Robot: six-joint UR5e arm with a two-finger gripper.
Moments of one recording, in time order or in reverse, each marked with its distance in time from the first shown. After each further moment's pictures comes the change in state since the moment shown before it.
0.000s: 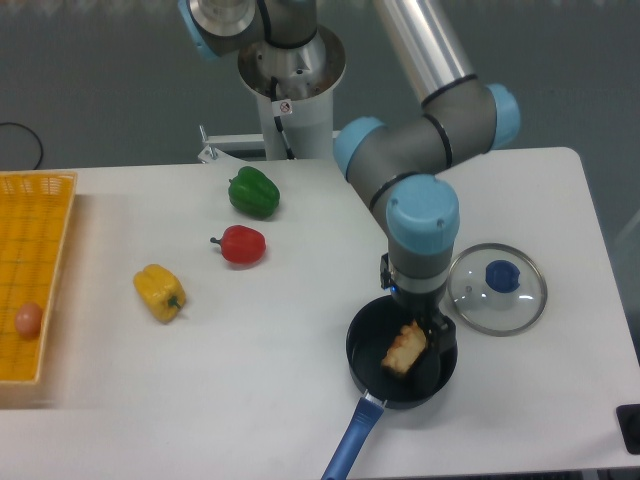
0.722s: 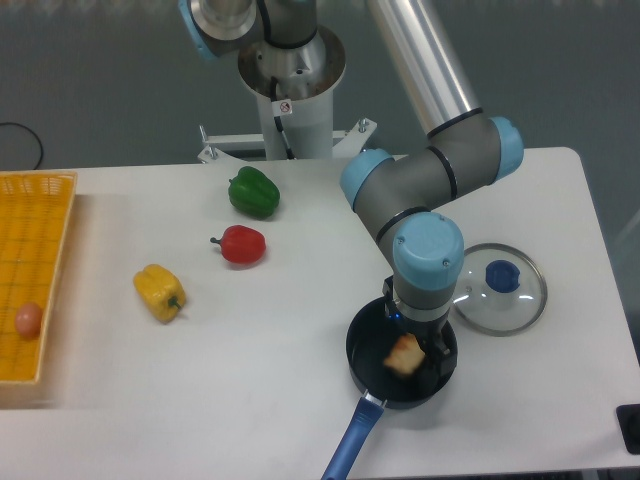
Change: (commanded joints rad) arm -0.014 -0.155 0.083 0.037 0.002 -0.023
